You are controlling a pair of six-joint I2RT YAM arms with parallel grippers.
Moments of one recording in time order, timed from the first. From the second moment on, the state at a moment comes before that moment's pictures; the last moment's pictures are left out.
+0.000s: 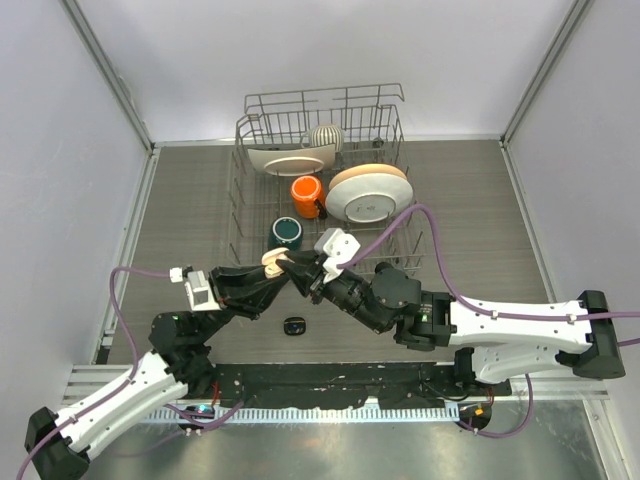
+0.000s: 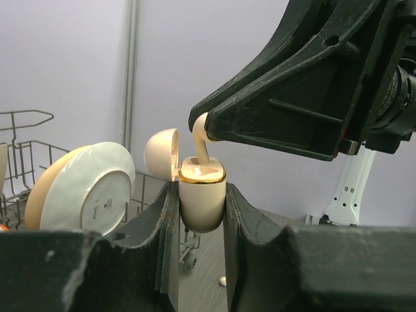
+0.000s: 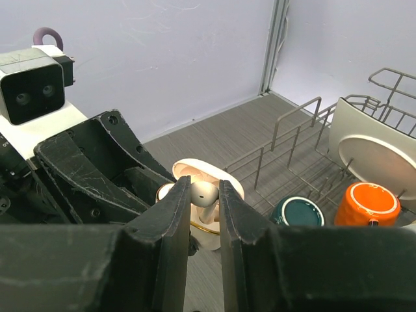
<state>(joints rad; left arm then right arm) -0.81 0.40 0.16 0.84 0.20 -0.30 1.42 1.16 0.99 0.33 0.46 -0.08</state>
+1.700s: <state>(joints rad) -0.80 0.37 0.13 0.85 0.23 -0.22 1.41 1.18 1.06 0.17 0.50 -0.11</state>
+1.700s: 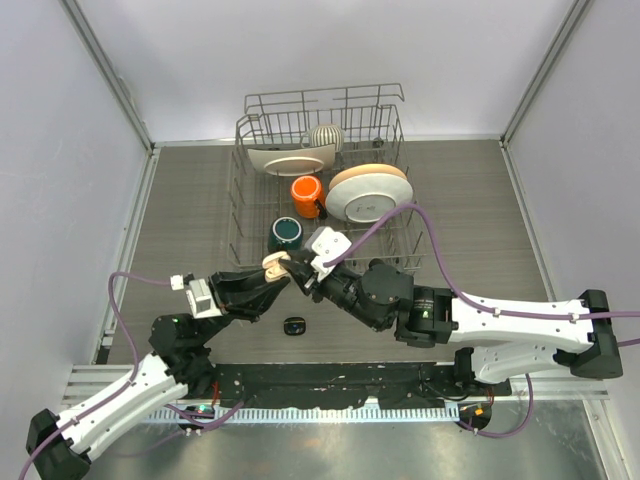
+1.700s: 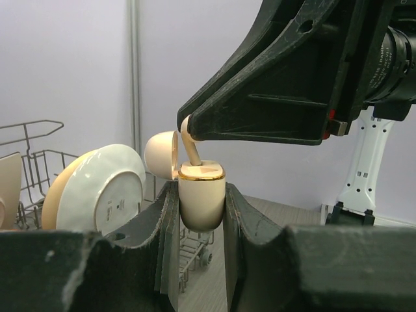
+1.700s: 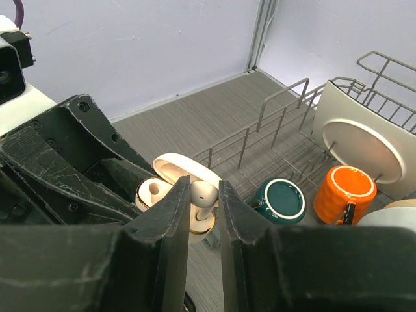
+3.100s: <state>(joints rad) -0.80 0.38 0.12 0.98 0.17 -0.20 1.39 1.15 1.07 0.05 0.43 -0.02</state>
